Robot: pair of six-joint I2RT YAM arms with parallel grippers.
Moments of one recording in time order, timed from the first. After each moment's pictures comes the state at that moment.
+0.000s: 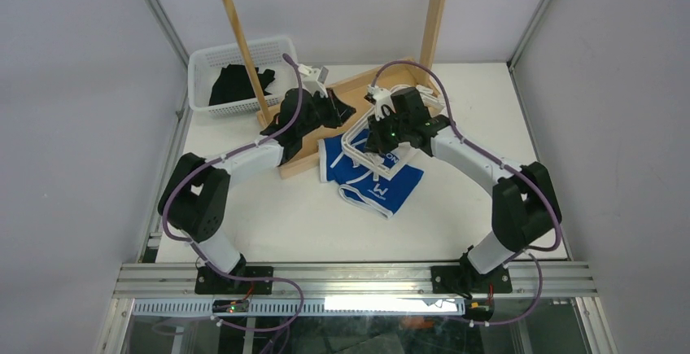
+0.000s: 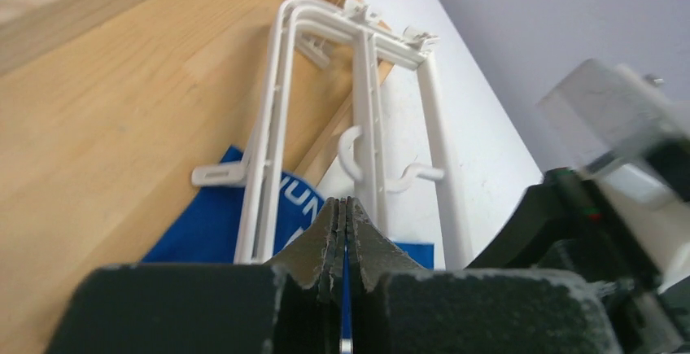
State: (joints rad) left arm -0.54 1.65 1.01 0.44 0.22 -0.56; right arm 0.54 1.55 1.13 -0.36 -0.38 0.07
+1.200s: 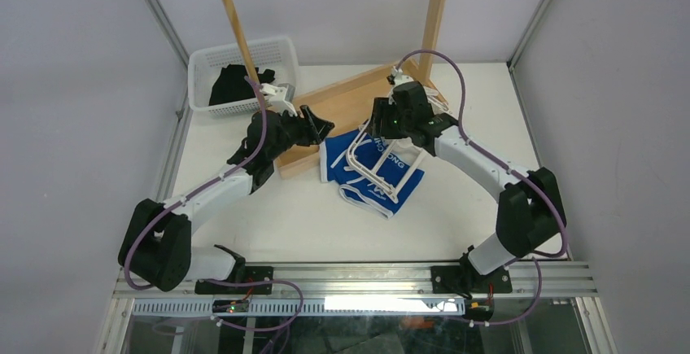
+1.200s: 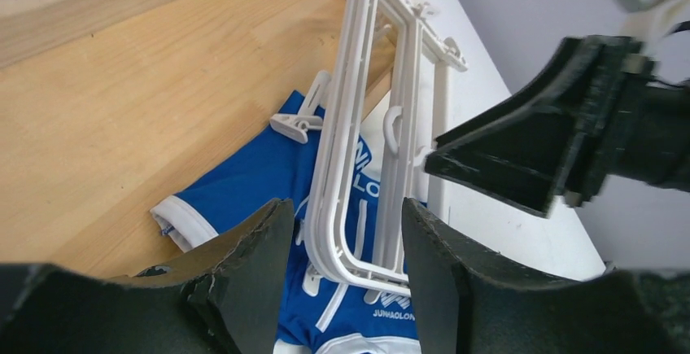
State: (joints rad) left arm -0.47 1.34 0.76 0.39 0.19 -0.55; right arm 0.54 1.54 1.19 -0.34 -0.06 0.37
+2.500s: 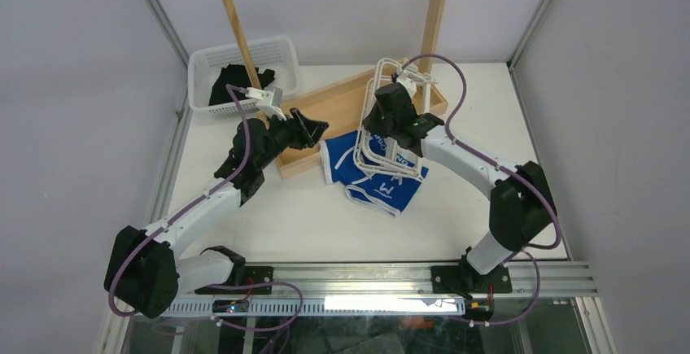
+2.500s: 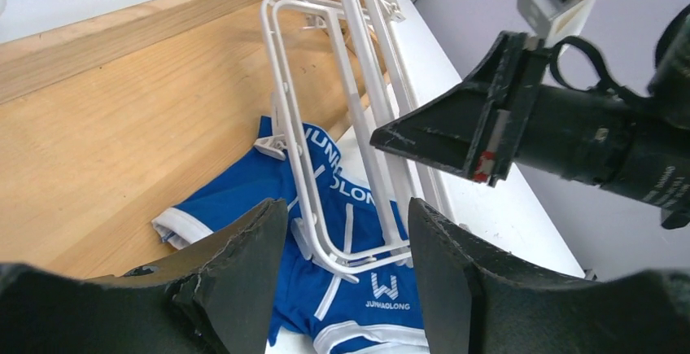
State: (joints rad) left arm -0.47 1.16 0.69 0.38 0.16 -0.56; right arm 0.64 1.63 1.25 -0.31 0.24 0.79
